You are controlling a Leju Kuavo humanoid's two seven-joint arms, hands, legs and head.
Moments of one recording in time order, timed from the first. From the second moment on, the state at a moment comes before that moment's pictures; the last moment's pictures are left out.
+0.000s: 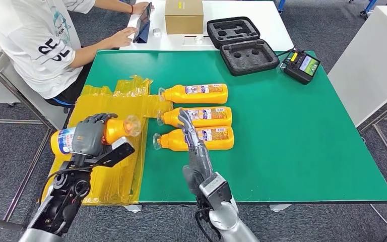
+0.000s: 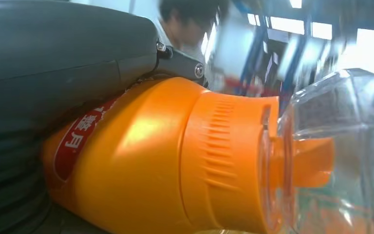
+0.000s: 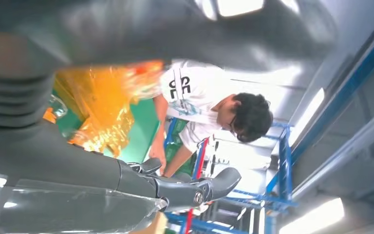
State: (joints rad) left arm -0.33 0.07 -0.14 -1.21 -0.91 0.38 -0.31; right arm -0.19 0.19 0.42 -1.39 0.13 -0.22 -0.69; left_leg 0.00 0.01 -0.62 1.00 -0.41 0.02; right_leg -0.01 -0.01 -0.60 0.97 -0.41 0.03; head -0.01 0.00
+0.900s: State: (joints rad) left arm -0.51 0.10 -0.27 -0.78 -1.03 0.19 -0.22; right arm -0.31 0.21 0.55 -1.32 0.24 -0.20 -0.62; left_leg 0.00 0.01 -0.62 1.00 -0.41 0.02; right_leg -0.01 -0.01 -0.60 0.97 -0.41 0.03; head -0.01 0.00
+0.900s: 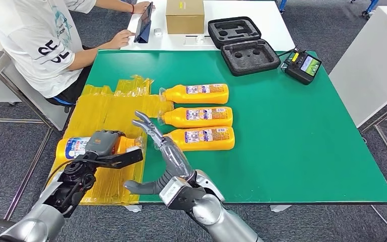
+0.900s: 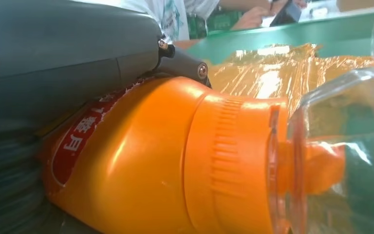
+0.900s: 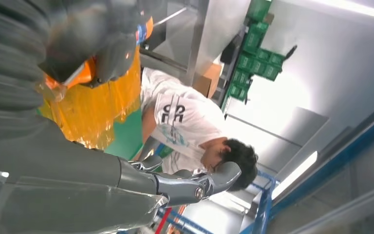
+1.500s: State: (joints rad) left arm -0.57 0.14 -0.26 -0.68 -0.79 -0.15 -0.36; right arm -0.33 0.22 0.58 -1.25 0.21 -0.20 -0.61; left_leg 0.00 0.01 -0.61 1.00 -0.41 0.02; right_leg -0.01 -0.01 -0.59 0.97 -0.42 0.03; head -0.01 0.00
